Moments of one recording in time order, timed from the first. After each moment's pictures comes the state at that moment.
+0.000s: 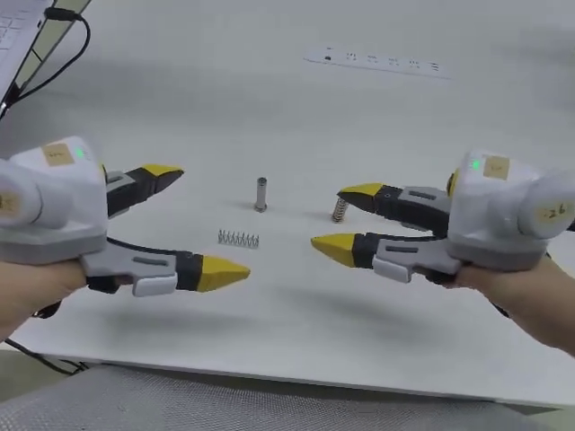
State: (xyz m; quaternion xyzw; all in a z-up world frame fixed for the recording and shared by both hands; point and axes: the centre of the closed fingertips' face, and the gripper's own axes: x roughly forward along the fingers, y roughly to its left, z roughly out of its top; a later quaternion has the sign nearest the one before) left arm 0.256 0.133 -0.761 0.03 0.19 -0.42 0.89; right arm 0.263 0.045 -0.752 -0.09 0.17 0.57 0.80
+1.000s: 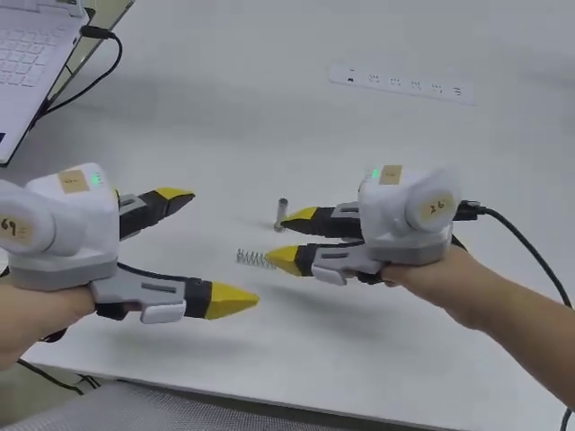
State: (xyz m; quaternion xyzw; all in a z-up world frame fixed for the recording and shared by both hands) left arm 0.252 0.144 -0.763 0.02 0.20 -0.41 0.89; right arm 0.275 0.118 -0.798 -0.15 0.22 0.62 0.74
